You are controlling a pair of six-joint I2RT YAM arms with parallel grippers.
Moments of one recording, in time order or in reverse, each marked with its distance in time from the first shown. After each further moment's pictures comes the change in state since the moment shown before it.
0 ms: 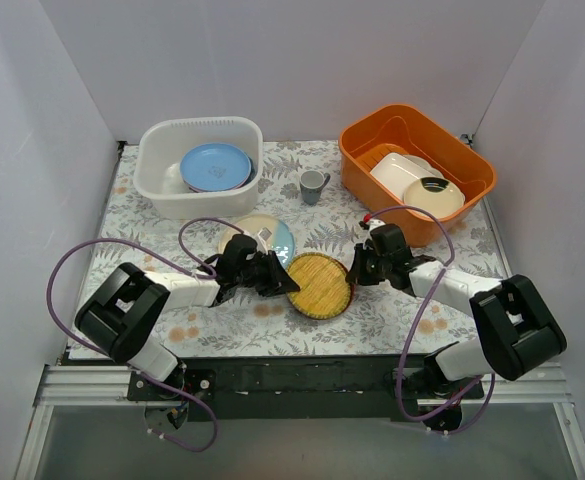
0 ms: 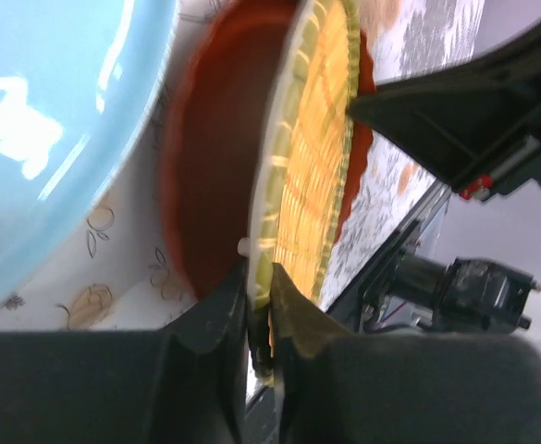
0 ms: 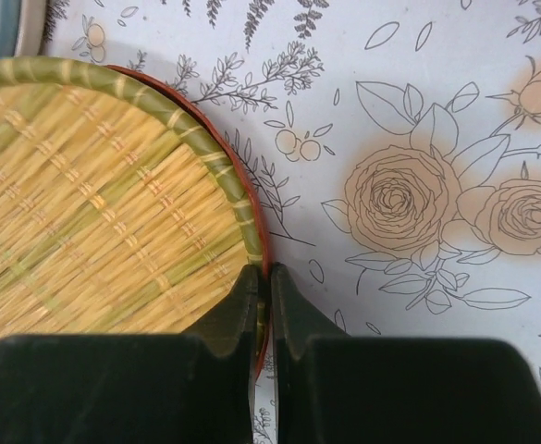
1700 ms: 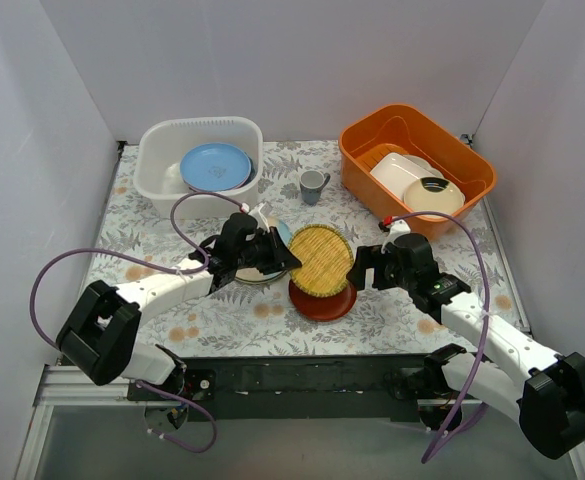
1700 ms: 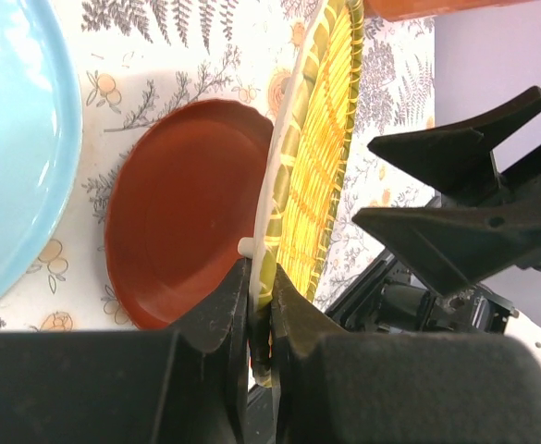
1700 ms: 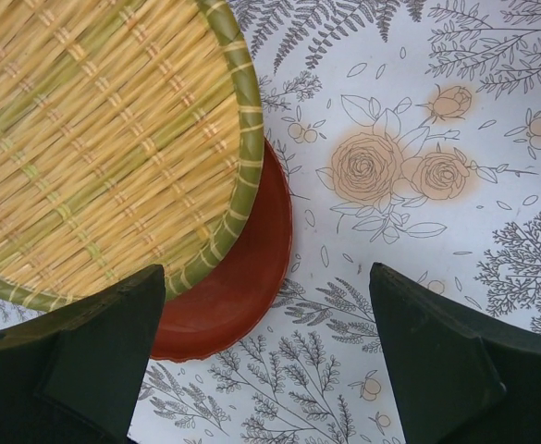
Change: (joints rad) left arm -0.007 -0.144 0.178 -0.244 -0.136 0.100; right arm -0.002 -0.445 -0.082 -0.149 0.064 -0.068
